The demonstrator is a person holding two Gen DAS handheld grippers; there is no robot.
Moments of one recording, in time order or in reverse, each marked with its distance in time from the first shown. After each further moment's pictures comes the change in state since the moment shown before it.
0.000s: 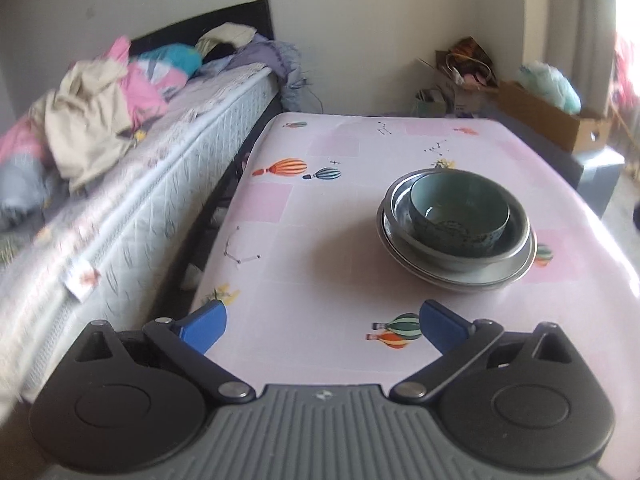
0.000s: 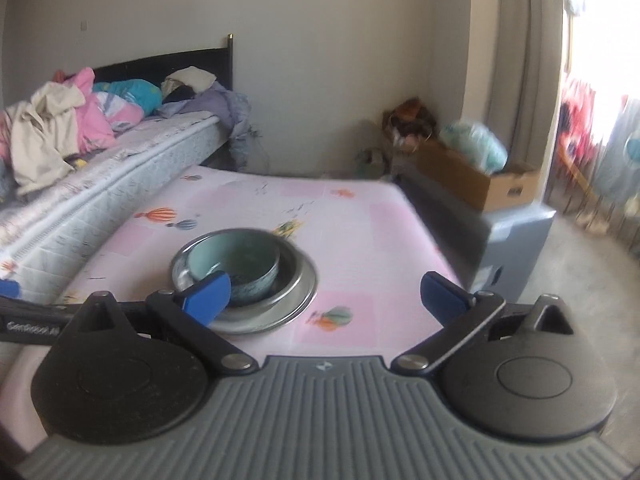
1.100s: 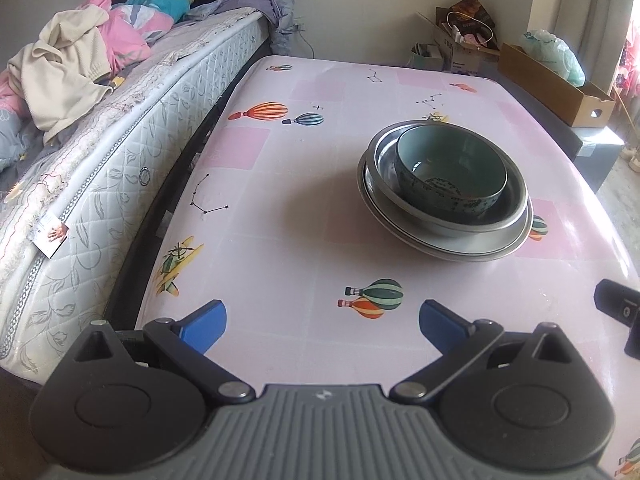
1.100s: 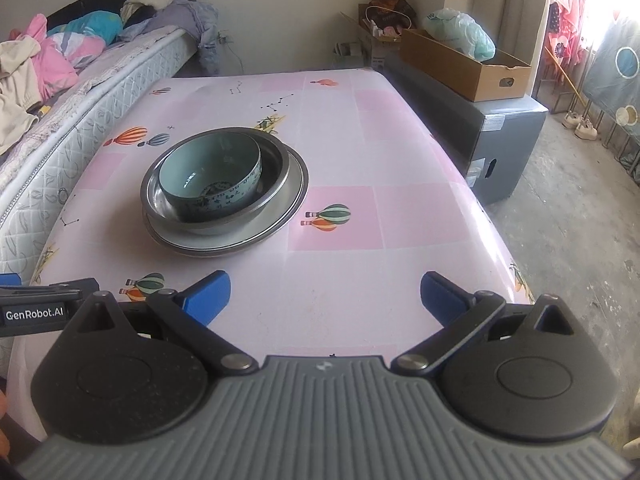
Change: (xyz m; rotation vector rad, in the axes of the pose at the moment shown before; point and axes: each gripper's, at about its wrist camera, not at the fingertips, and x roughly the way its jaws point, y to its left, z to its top) left arm 0.029 -0.009 0.002 -0.057 0.179 -0.066; right arm 0.054 0.008 -0.021 0.111 0.349 -0.029
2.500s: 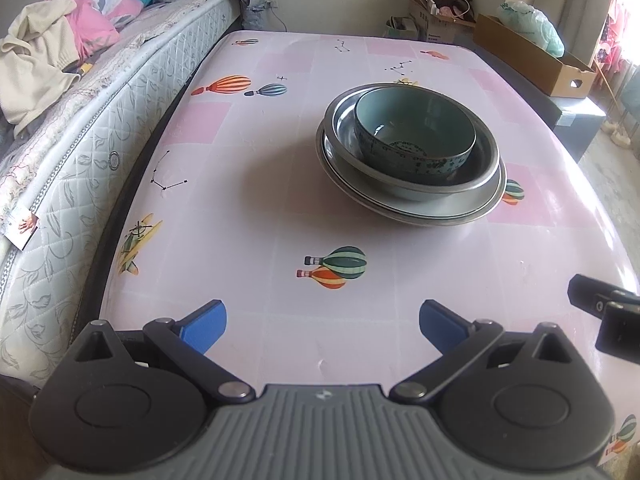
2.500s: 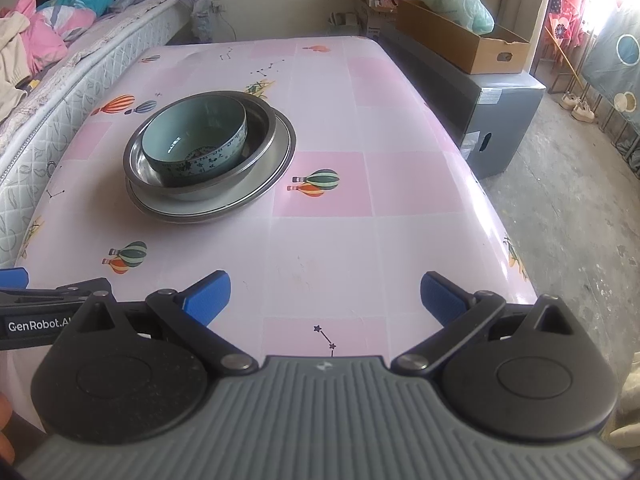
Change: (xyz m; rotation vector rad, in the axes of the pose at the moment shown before) left arm 0.012 -0.022 -0.009 0.044 0.077 -0.060; right arm 0.016 -0.008 -0.005 -0.016 0.101 -0.024
